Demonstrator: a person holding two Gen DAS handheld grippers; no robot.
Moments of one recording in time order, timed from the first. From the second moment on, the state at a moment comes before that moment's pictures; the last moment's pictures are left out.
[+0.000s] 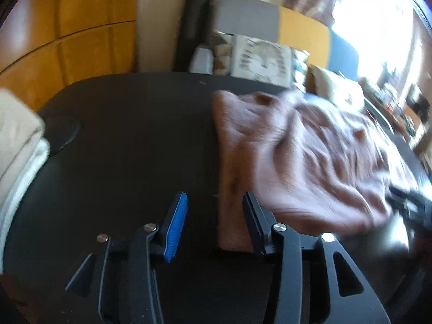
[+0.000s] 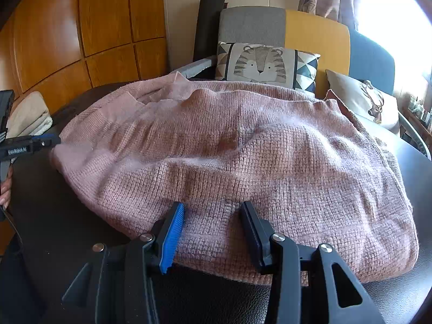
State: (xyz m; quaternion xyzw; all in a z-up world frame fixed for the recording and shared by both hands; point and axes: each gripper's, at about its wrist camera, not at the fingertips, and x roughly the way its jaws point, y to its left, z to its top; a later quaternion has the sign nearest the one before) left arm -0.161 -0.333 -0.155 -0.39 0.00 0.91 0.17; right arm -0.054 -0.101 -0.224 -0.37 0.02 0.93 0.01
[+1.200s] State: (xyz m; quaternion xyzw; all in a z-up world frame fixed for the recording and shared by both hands) left arm -0.221 -0.125 -0.140 -0.45 -0.07 0.85 0.26; right arm -0.050 -0.101 -0.224 -0.37 0.02 0.93 0.01
